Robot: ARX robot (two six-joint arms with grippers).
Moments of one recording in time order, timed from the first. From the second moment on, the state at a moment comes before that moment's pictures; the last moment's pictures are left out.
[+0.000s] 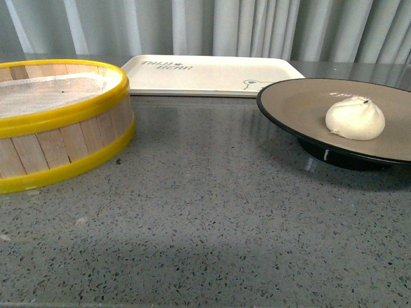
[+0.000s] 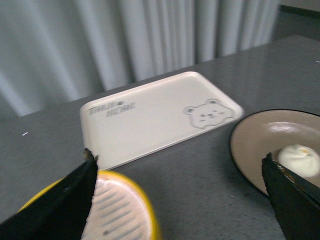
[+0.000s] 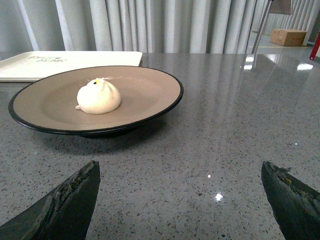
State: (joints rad) left arm -0.49 1.09 1.04 -0.04 -0.18 0.14; right arm 0.00 0.00 0.01 0.00 0.00 0.00
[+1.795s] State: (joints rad) left arm 0.00 0.19 0.03 0.20 0.00 0.00; right arm 0.00 0.00 0.01 0.00 0.00 0.00
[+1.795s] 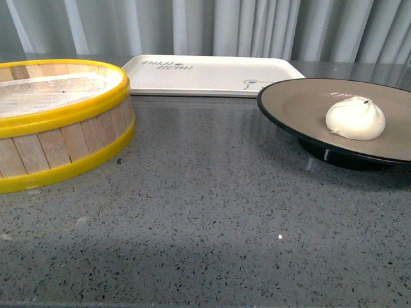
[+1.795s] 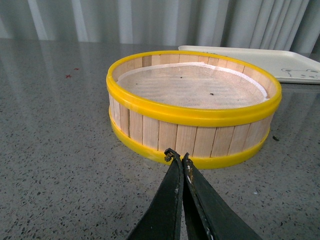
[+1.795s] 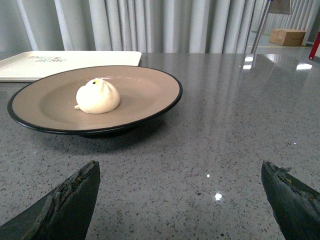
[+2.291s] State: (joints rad) left arm 0.00 0.00 0.03 0.00 0.00 0.00; right arm 0.00 0.00 0.01 0.00 0.00 0.00
